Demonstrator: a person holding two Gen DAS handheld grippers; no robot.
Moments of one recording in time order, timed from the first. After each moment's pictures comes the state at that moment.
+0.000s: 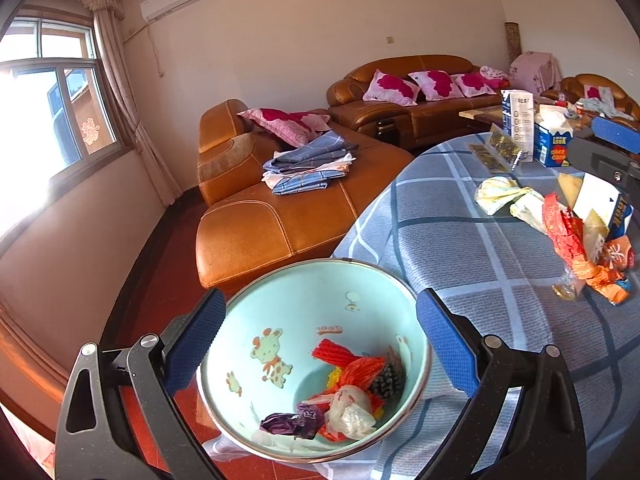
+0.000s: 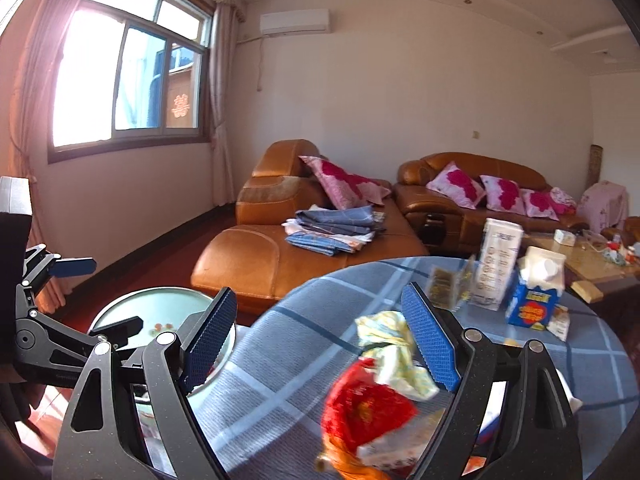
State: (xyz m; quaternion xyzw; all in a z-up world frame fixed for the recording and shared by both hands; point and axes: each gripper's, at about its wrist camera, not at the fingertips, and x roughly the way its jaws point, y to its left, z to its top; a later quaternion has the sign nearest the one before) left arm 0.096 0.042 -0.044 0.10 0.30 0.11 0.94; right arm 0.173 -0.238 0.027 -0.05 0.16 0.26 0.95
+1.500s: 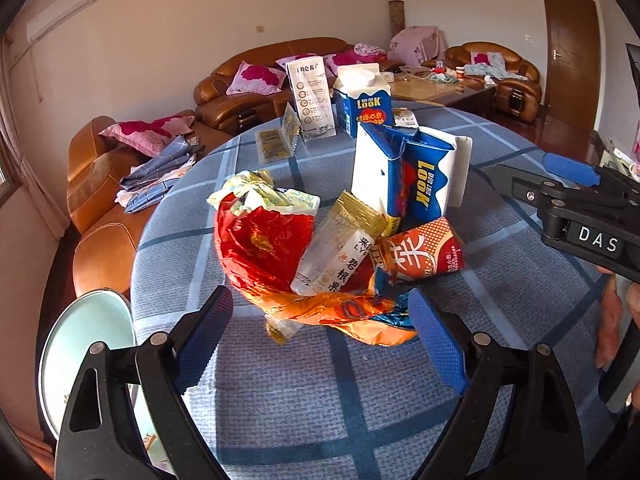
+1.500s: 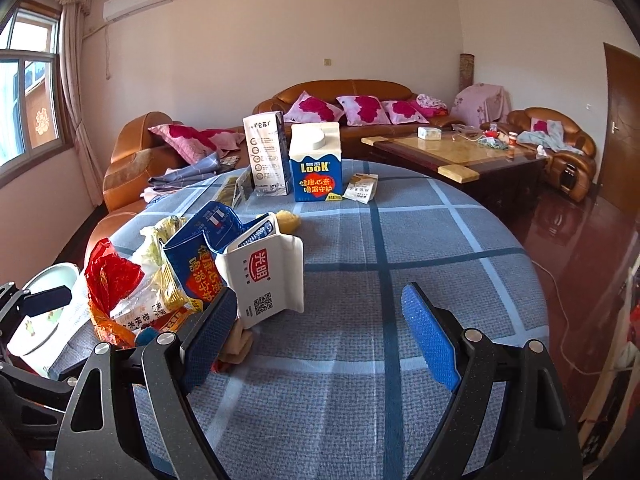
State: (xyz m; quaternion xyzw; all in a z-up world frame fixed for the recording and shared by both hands) left arm 0.121 -0.149 -0.085 0.12 0.34 -0.10 0.93; right arm 0.168 -0.398 -0.030 0.03 0.28 0.05 0.96
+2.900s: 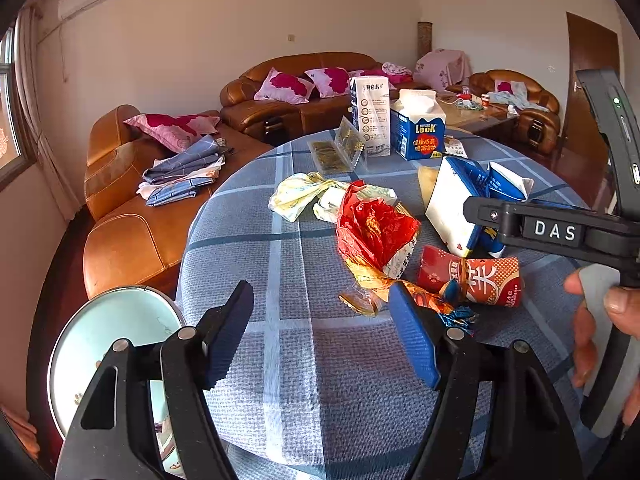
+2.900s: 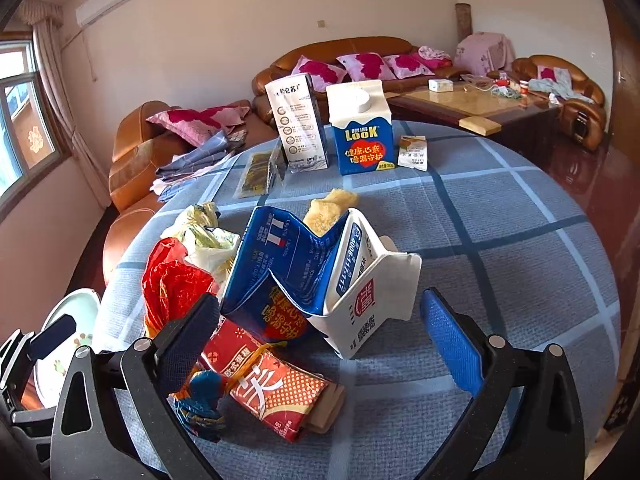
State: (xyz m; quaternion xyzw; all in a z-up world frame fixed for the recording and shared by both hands) left arm 0.131 -0.082 -0.072 0.08 0.32 -0.07 0.94; right arm 0.225 -0.337 -0.035 0.10 0.37 0.07 0.92
